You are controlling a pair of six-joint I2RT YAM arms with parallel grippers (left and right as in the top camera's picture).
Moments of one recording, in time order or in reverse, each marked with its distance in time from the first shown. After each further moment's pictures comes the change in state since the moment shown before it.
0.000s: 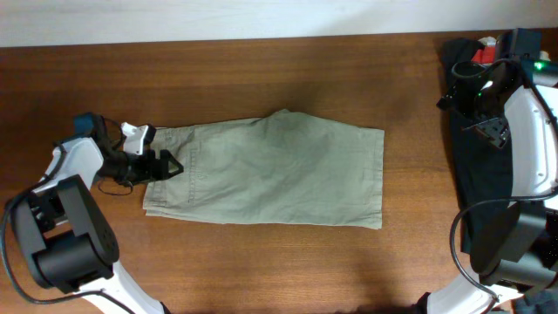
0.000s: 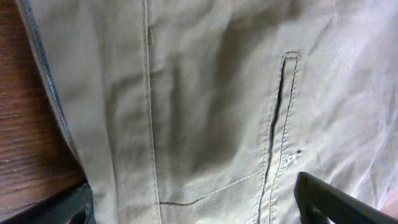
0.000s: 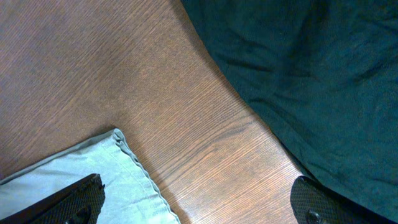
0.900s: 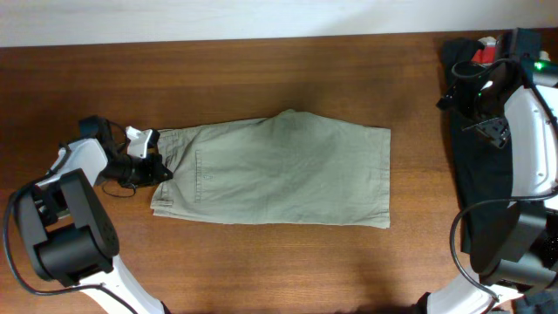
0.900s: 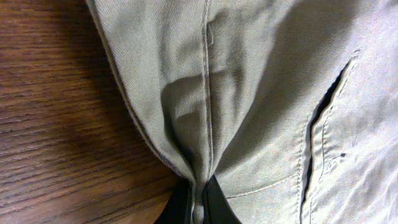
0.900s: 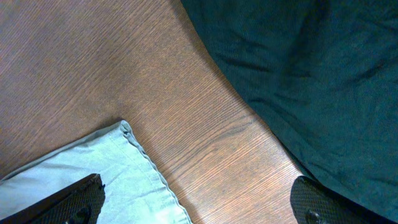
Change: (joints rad) left arm -0.006 0.040 -0.012 0.034 -0.021 0.004; right arm 0.000 0.000 0.000 0.000 0.000 0.000
